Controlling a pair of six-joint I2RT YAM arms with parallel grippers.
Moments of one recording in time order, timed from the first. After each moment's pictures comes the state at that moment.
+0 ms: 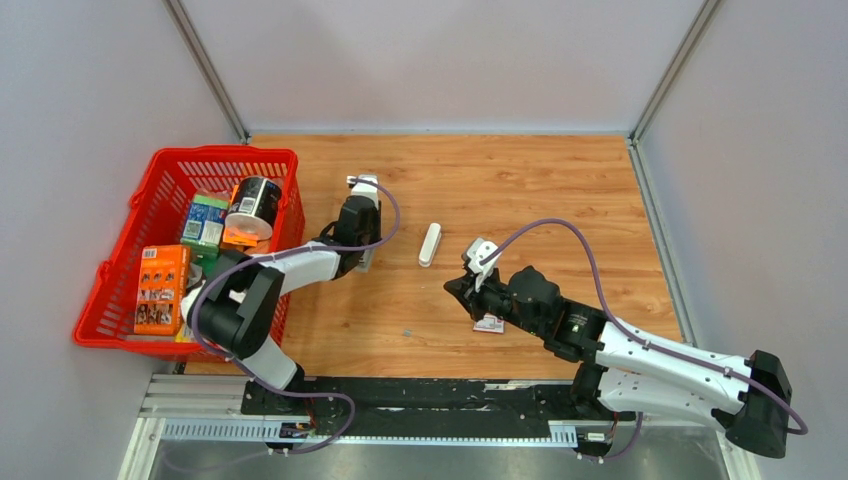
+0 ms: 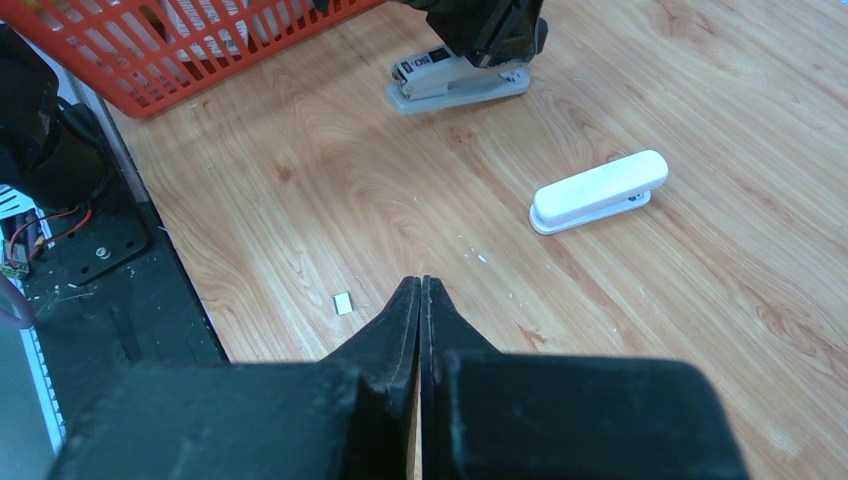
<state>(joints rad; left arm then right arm) -0.48 1.61 0.78 0.27 -0.33 -0.21 1.09 0.87 0.61 0.02 0.12 0.08</state>
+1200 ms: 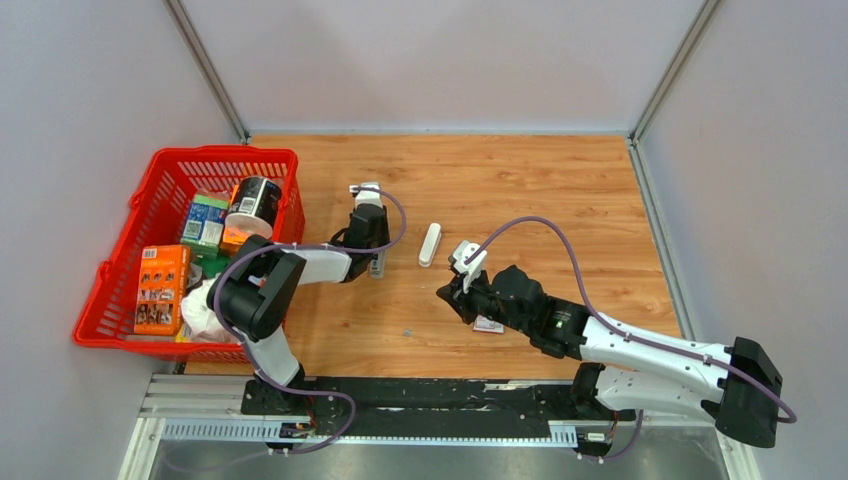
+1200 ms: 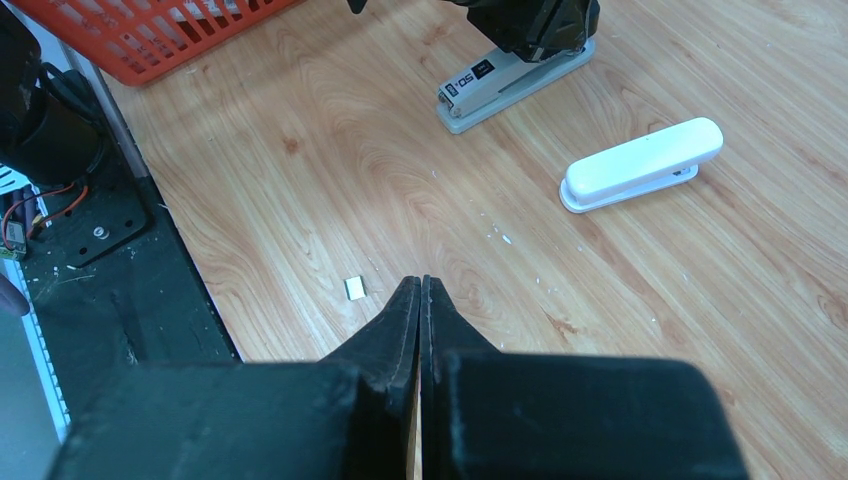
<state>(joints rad) -0.51 1.74 0.76 0.41 -0.34 -0.37 1.09 0.98 0.61 0.05 0.09 0.12</state>
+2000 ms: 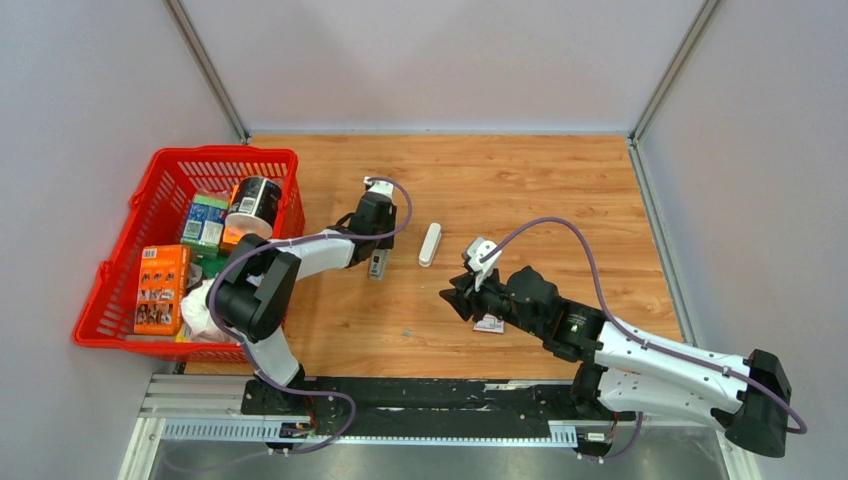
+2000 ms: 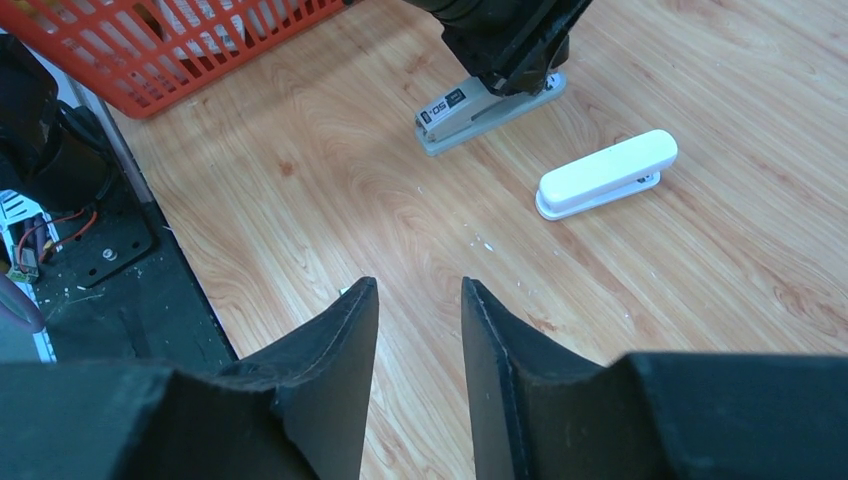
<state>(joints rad) -0.52 1.73 0.92 0.06 -0.26 -0.26 1.09 0.88 0.61 0.01 0.12 0.12</state>
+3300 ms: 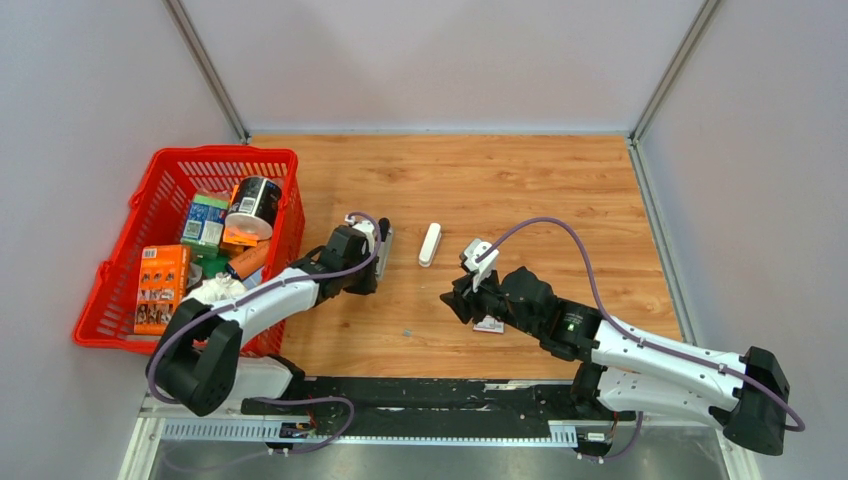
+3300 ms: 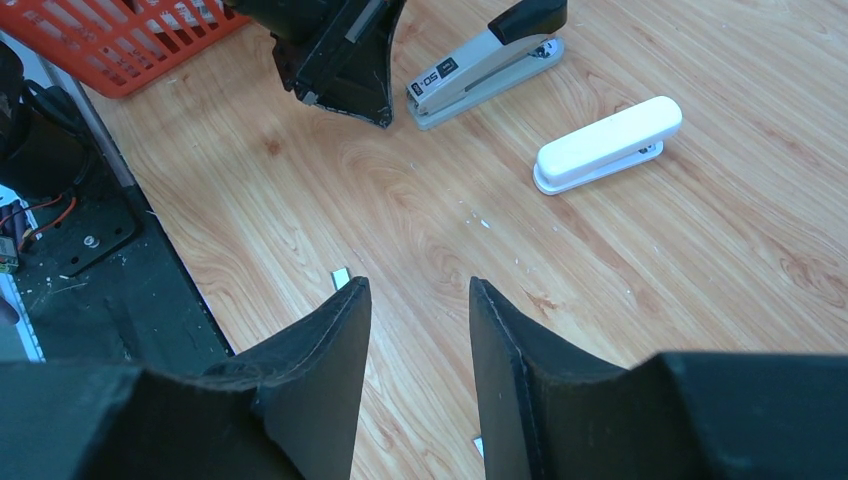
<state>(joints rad) -0.53 1.28 0.63 -0.24 0.02 -0.36 1.09 0.90 0.61 -0.03 0.14 0.14</state>
